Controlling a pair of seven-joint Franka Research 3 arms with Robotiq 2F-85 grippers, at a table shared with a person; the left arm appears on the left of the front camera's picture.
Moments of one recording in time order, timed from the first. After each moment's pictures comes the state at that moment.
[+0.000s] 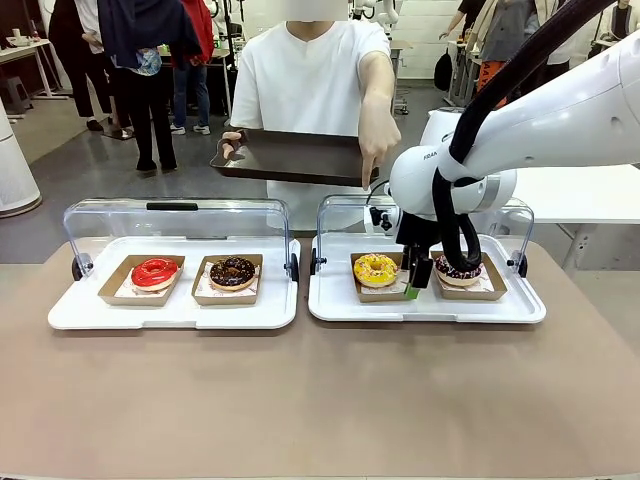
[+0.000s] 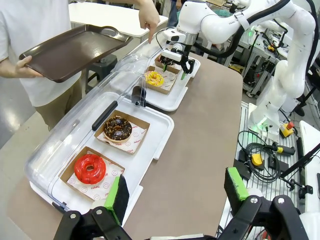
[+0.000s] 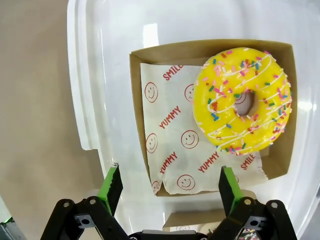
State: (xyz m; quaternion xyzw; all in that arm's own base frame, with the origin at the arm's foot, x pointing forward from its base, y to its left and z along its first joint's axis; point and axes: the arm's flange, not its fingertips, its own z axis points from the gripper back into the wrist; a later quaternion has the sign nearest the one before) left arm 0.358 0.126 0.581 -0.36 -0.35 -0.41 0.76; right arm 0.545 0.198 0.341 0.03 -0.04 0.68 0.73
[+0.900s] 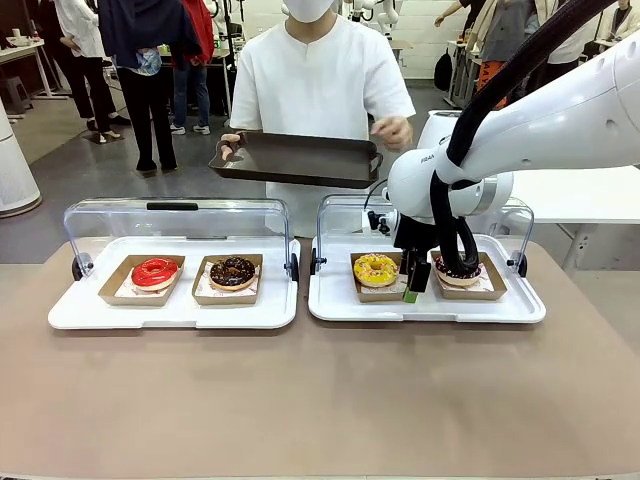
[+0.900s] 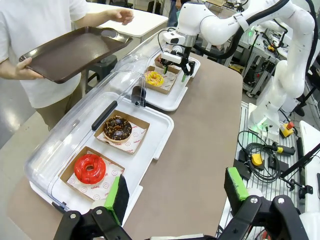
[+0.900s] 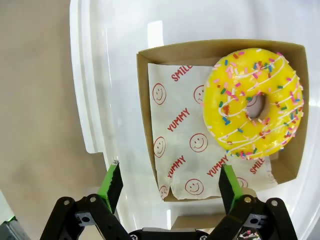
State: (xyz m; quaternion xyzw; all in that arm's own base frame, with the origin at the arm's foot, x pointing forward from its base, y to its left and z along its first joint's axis) left arm 0.358 0.126 0.581 -0.36 -0.35 -0.41 0.76; right arm 0.542 0.201 0.333 0.04 -0.03 0.68 0.73
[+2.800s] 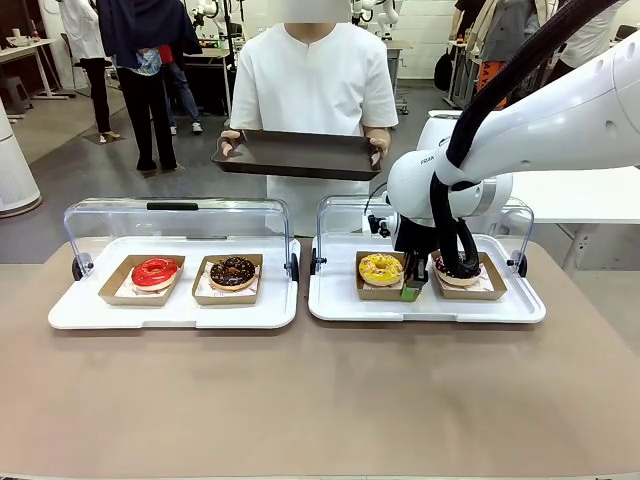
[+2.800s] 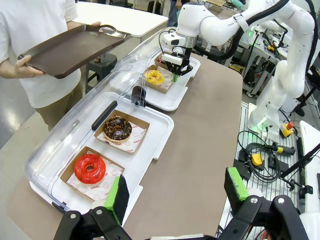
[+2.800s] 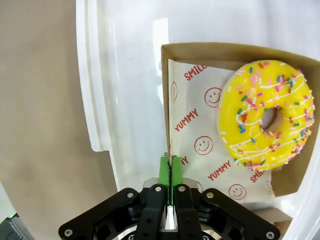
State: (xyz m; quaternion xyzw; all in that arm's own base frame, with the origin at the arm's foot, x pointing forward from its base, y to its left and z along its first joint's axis) left arm 0.358 0.126 0.581 -0.36 -0.35 -0.41 0.76; right arm 0.540 0.200 0.329 0.04 -0.02 0.68 0.73
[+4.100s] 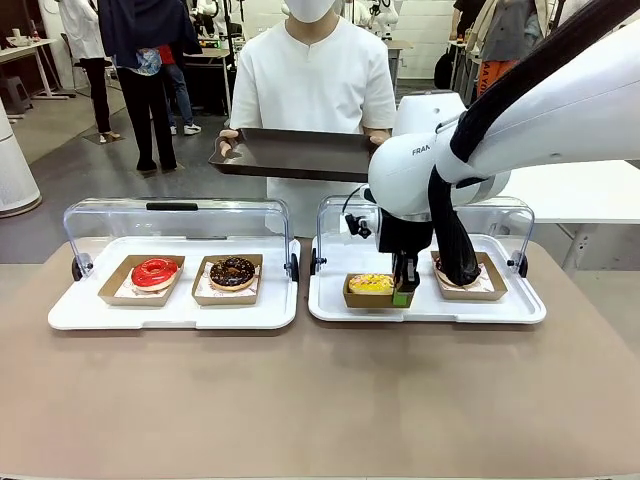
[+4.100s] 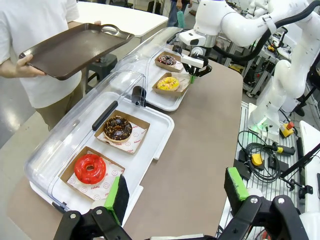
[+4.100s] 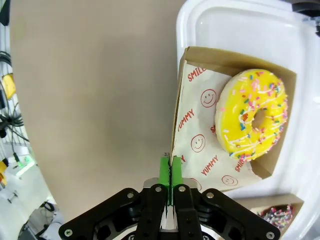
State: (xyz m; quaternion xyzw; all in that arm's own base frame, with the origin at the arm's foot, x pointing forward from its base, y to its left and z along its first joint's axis) left arm 0.358 0.126 0.581 -0.36 -0.35 -0.41 0.76; right arm 0.461 0.248 0.386 0.02 0.01 0.70 0.72
